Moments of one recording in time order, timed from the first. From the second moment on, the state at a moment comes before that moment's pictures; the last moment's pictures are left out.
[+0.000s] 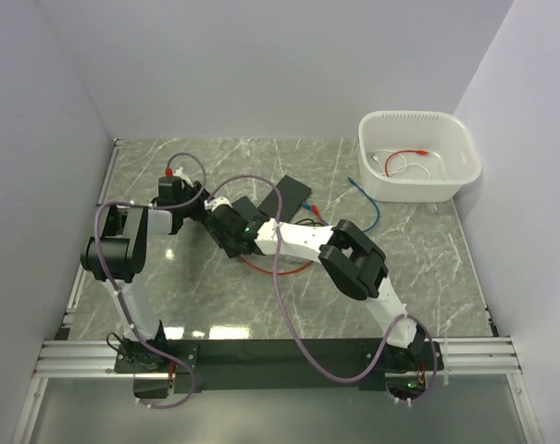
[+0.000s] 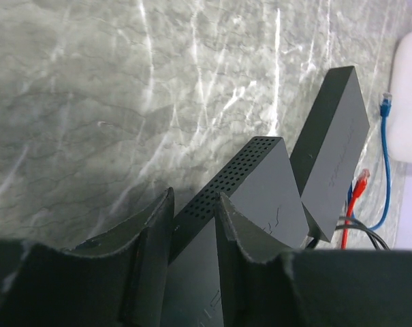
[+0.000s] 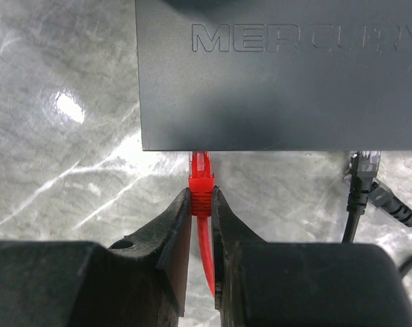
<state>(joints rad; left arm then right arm) -0.07 1.90 0.90 0.39 0.41 -0.68 1.02 2.21 1.66 -0.37 0.26 0.30</state>
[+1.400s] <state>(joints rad) -0.13 2.02 1.00 0.53 0.47 -0.62 0.94 2.37 2.00 -0.69 0.21 0.31</state>
